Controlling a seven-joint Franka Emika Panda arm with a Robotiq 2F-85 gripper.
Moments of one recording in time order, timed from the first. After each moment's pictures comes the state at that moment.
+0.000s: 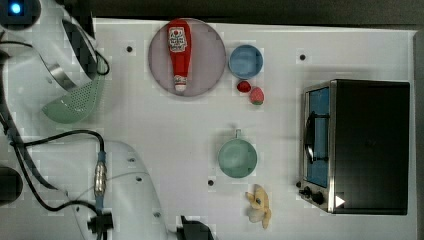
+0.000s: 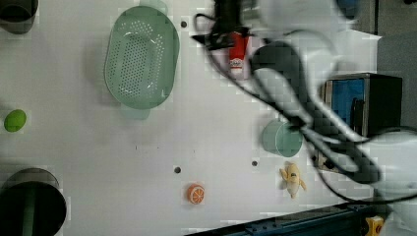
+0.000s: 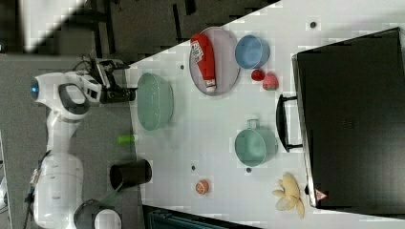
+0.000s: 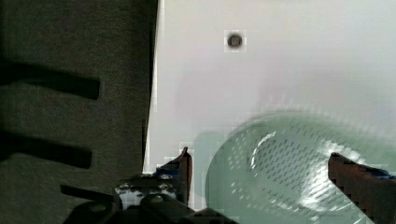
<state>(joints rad) 0.26 0.82 0.28 -1.15 -0.16 0.57 1.11</state>
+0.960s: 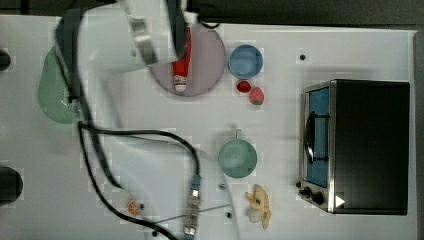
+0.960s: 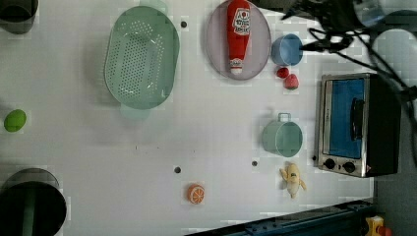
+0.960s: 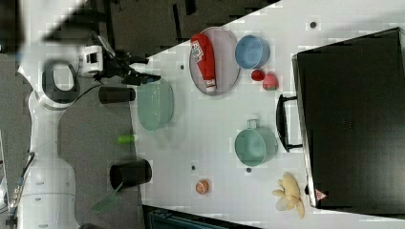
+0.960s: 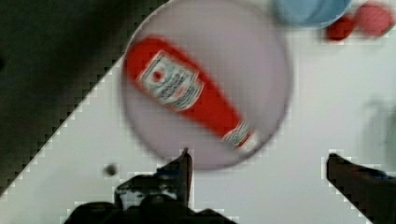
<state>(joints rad) 0.00 0.64 0.24 -1.20 -0.17 0.21 0.31</state>
